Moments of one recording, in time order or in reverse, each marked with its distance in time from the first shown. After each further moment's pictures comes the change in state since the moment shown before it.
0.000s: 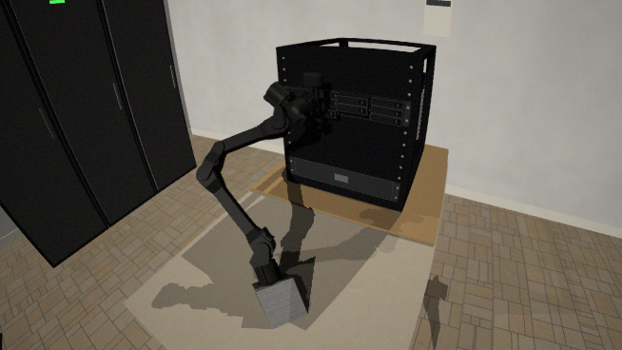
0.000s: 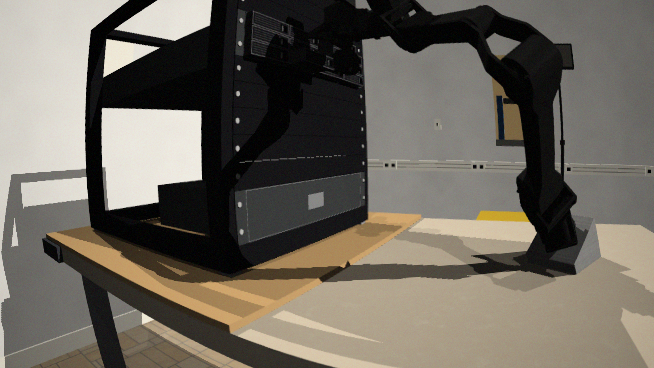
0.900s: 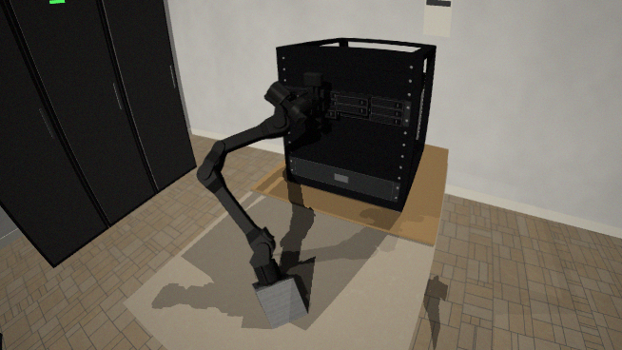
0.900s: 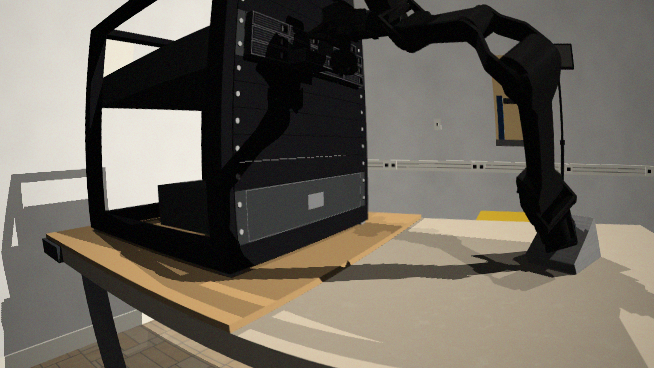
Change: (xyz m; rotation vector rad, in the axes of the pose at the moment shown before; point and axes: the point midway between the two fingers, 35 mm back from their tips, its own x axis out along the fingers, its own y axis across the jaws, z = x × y) arm 0.004 0.000 0.000 -0.001 0.000 0.000
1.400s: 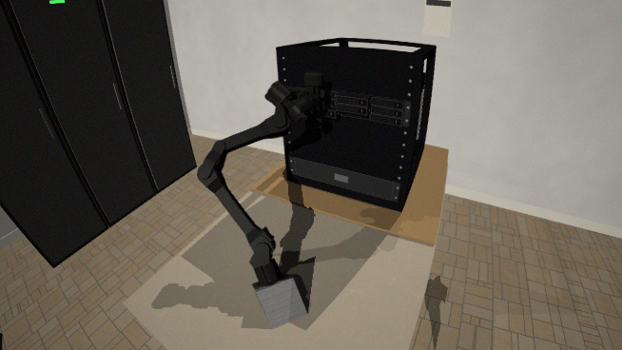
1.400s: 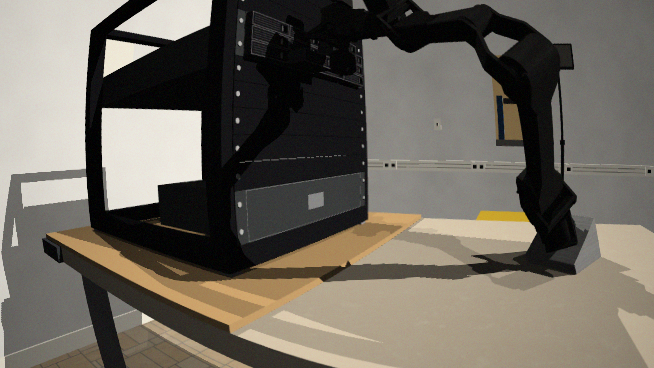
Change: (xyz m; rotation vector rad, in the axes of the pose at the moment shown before) arm 0.003 0.000 0.000 0.000 0.000 0.000
